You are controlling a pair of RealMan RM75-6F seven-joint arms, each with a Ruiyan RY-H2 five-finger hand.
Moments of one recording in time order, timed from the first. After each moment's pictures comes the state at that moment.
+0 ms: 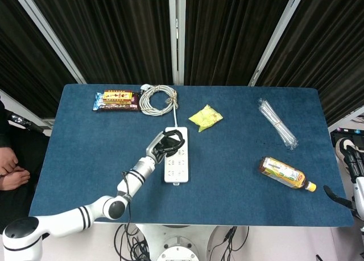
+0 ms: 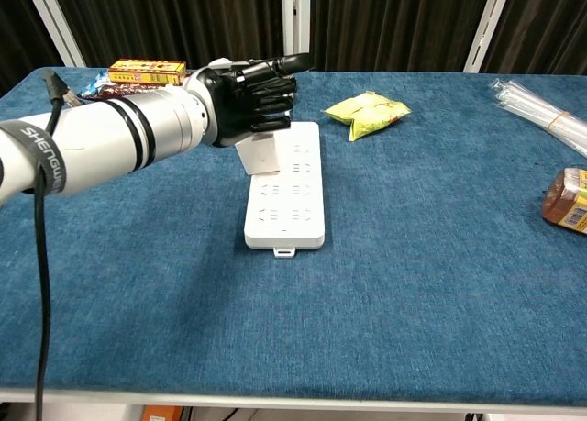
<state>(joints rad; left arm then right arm) -0.77 -1.85 -0.53 -1.33 1.12 0.61 -1.10 0.00 -1.02 0.08 -1.63 -1.52 1.57 0.21</state>
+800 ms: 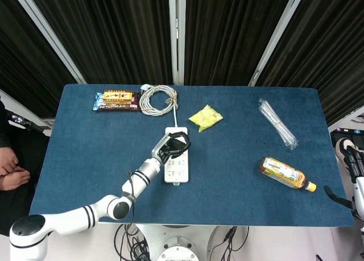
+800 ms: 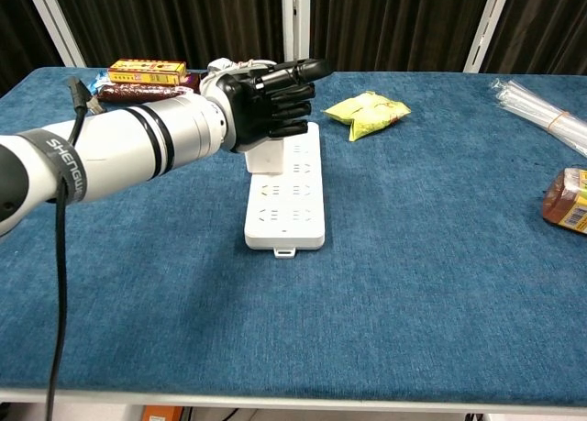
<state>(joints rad) -0.81 -1.88 -0.51 -1.29 1.17 0.59 -1.14 0.00 -1.02 0.08 -1.63 -1.51 1.57 0.21</state>
